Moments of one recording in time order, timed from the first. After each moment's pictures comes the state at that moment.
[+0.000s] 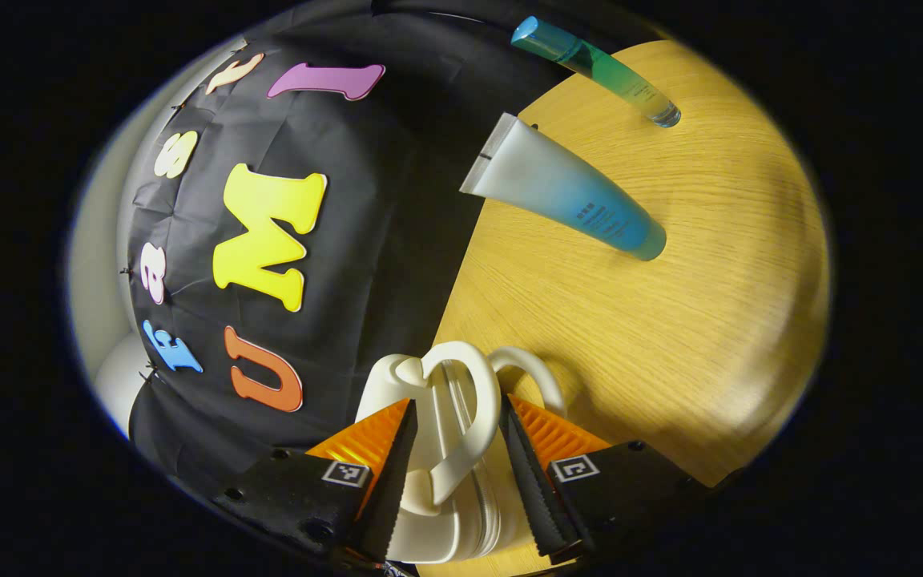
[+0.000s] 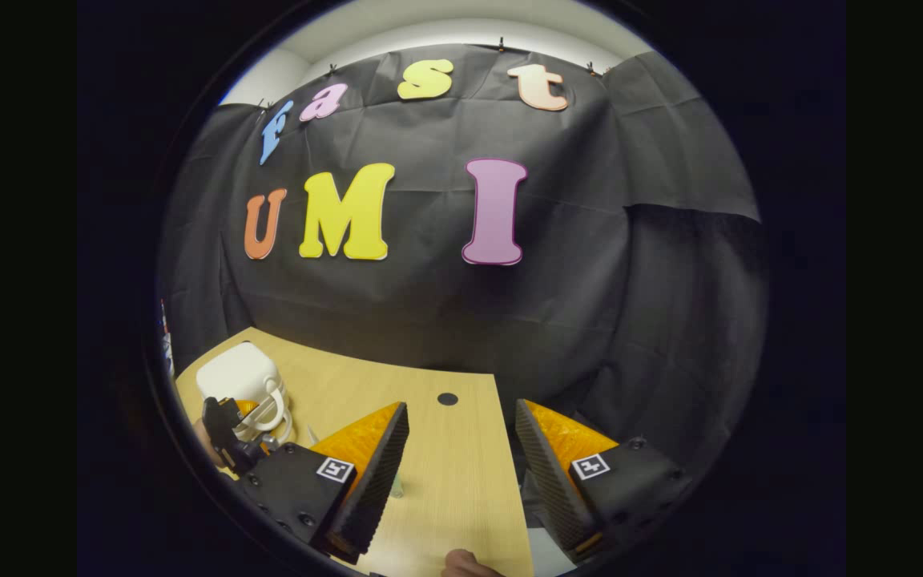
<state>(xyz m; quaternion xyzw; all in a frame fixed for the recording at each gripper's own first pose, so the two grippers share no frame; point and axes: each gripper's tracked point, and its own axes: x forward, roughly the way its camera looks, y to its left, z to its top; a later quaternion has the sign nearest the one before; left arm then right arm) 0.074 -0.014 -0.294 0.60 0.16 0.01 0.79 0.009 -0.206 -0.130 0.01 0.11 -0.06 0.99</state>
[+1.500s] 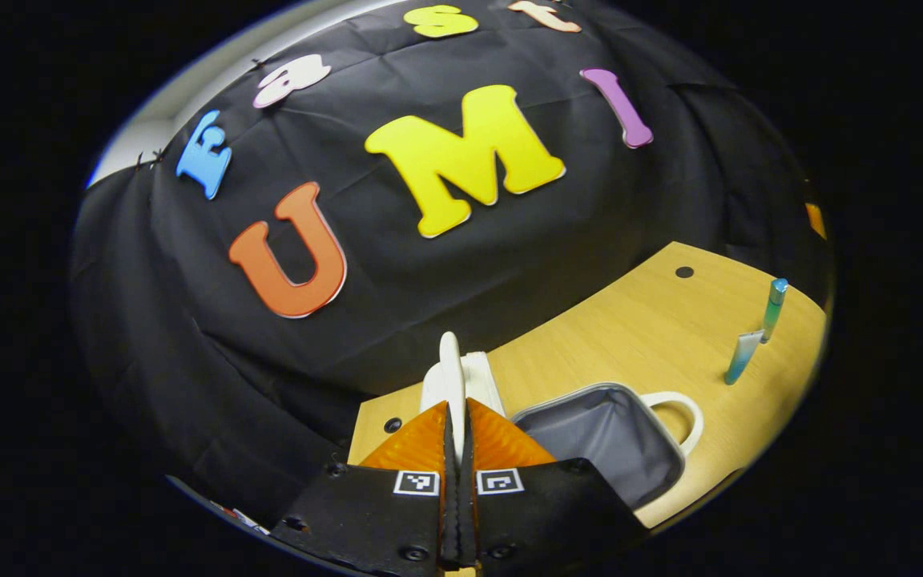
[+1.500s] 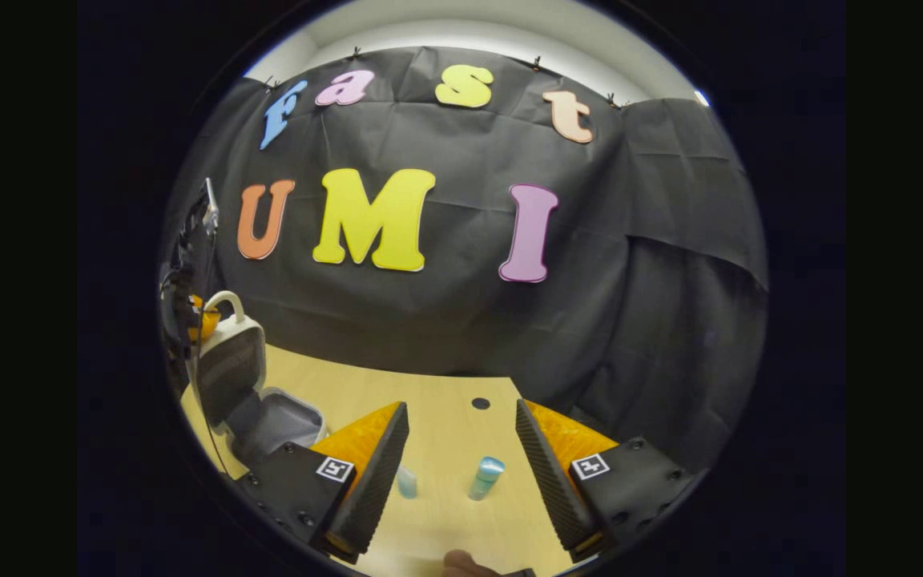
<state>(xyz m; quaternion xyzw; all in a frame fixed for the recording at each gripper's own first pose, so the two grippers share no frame) 0.095 0.212 -0.073 0.24 0.17 0.00 0.96 0.013 -0.001 -0.077 0.00 0.11 -0.13 0.99</state>
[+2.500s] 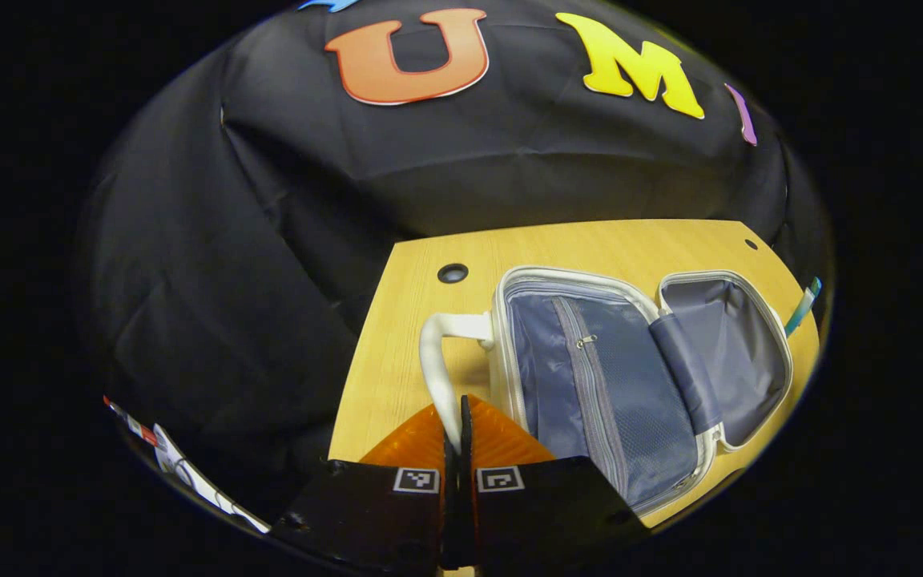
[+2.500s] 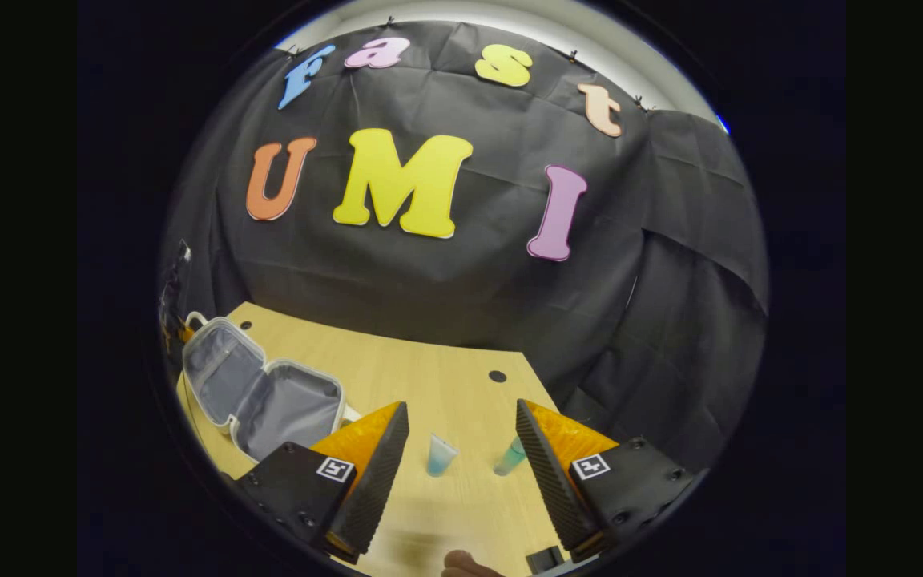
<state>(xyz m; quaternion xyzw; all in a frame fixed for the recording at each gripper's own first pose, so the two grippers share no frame) 0.089 0.452 -0.262 0.07 0.34 0.03 0.94 0.016 0.056 -0.115 -0.04 0.18 -0.14 0.97</state>
